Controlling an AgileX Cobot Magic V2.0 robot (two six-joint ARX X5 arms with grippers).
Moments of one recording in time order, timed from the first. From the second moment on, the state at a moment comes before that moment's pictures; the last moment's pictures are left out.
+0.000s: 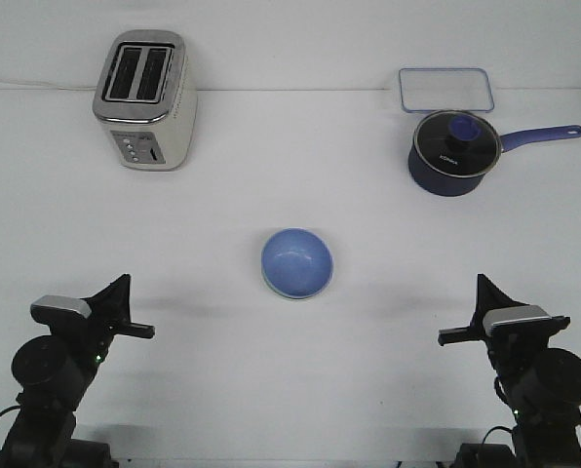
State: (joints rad) left arm -0.12 0.45 0.44 -0.04 0.08 -0.12; right arm -0.05 0.39 0.53 -0.28 -0.16 -0.05
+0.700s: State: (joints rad) left arm -0.06 0.10 0.10 0.14 0.07 -0.09; right arm -0.05 0.39 0.53 -0.28 -0.16 -0.05
